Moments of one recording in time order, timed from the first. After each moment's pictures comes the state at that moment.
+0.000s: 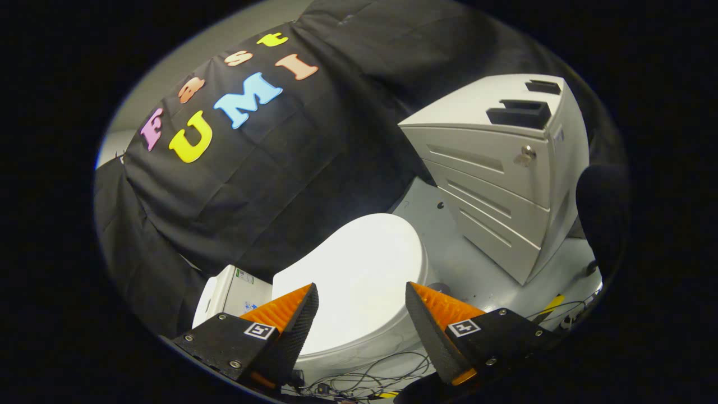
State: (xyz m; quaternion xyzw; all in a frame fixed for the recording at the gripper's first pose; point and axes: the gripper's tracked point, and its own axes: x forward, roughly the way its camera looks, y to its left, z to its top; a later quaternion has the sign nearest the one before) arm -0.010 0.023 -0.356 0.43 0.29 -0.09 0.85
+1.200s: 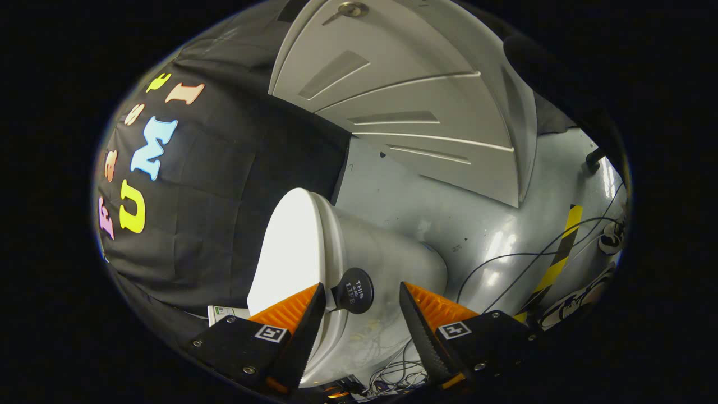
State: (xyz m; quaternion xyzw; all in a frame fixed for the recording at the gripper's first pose) arm -0.008 0.011 -0.499 0.58 0.34 -0.18 0.72
